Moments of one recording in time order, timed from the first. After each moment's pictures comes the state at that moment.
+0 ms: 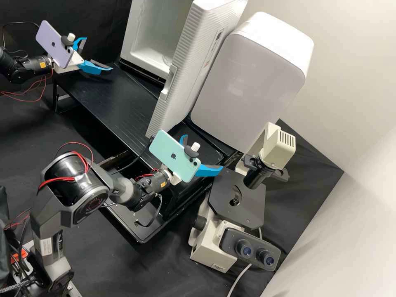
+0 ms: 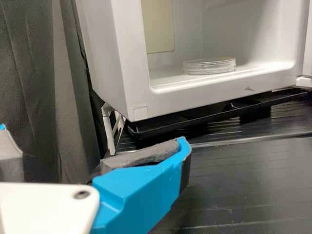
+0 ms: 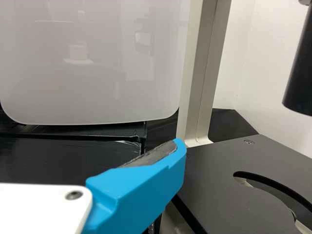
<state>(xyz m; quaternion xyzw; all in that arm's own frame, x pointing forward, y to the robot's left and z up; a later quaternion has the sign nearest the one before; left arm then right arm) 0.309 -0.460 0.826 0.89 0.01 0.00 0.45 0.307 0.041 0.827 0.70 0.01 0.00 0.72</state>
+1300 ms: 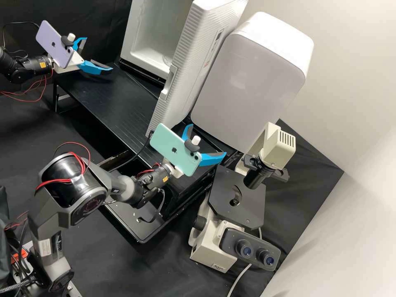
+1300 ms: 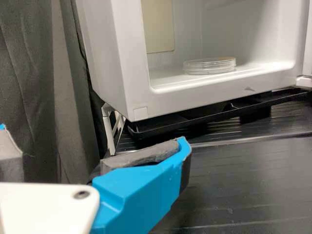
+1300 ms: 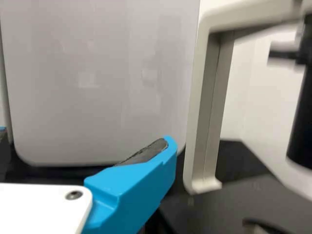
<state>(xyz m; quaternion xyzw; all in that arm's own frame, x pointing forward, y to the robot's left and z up) 0.309 -0.460 0.826 0.89 0.01 0.00 0.45 0.313 0.062 0.844 0.70 0.02 0.08 0.71</state>
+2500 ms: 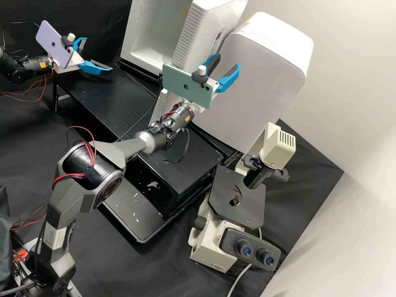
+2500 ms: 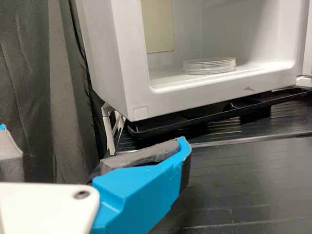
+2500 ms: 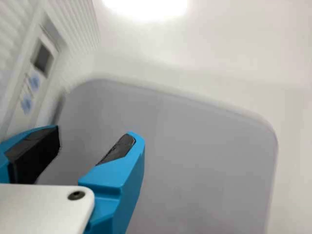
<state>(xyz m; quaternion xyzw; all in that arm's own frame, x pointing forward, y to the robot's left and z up) 0.309 -0.460 0.826 0.89 0.01 0.00 0.45 0.402 0.202 0.885 0.63 0.06 0.24 0.74</state>
